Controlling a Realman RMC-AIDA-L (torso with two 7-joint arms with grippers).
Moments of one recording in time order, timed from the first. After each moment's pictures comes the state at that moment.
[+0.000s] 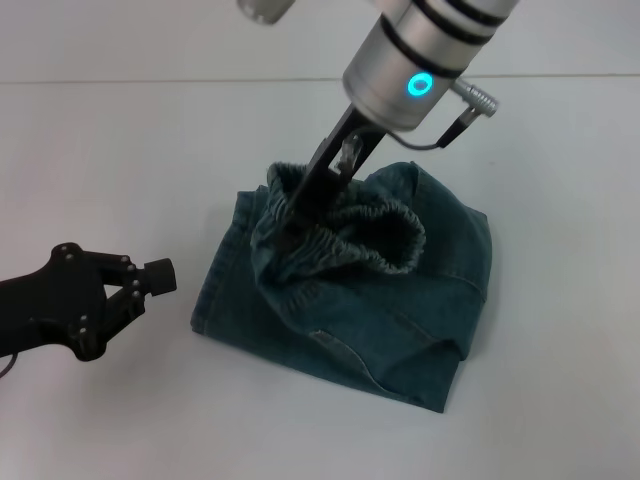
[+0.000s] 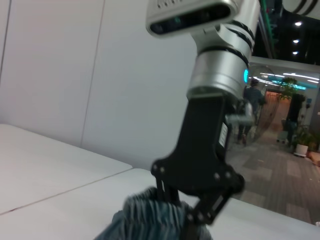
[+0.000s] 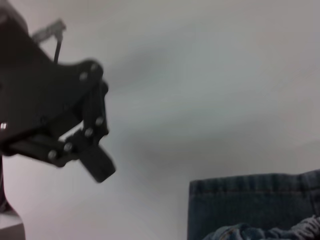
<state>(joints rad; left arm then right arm) -0.44 -2.07 0.29 0.65 2.17 1.92 -1.17 1.34 2.09 -1.13 -0.59 -2.47 -1.53 2.29</state>
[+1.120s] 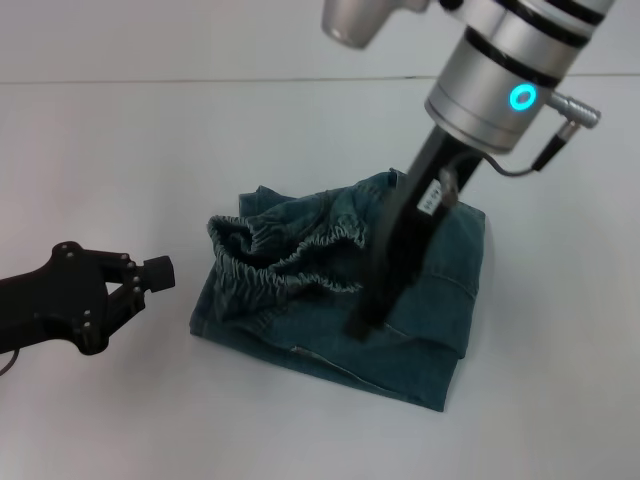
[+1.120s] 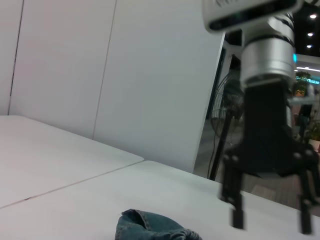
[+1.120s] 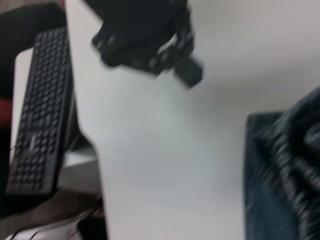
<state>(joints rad) -0.44 -2.07 0.30 0.65 2.17 1.87 -1.18 1.24 2.05 -1.15 -0.71 -2.43 -1.83 2.25</state>
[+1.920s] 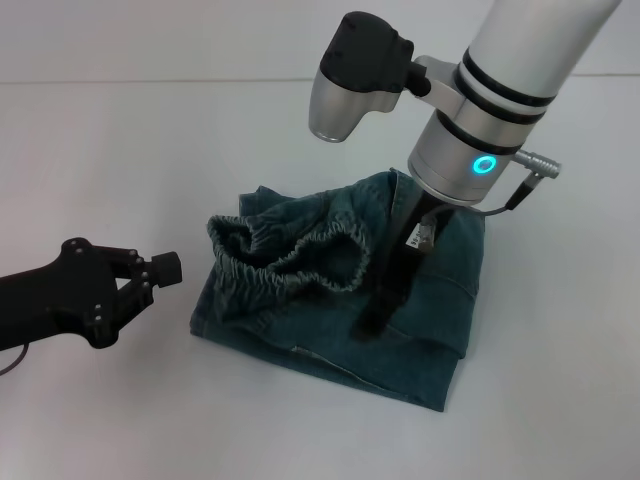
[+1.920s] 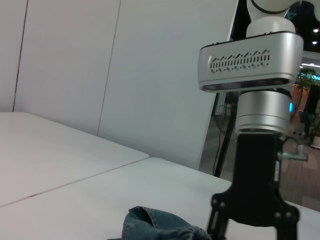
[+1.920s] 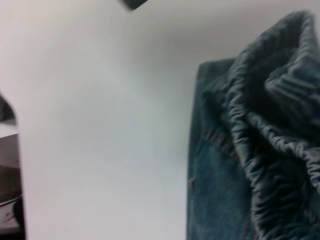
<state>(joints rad) -0.45 -2.07 0.31 0.63 2.17 1.83 -1.17 1.23 2.10 -1.23 -0.57 -2.54 -1.58 2.20</state>
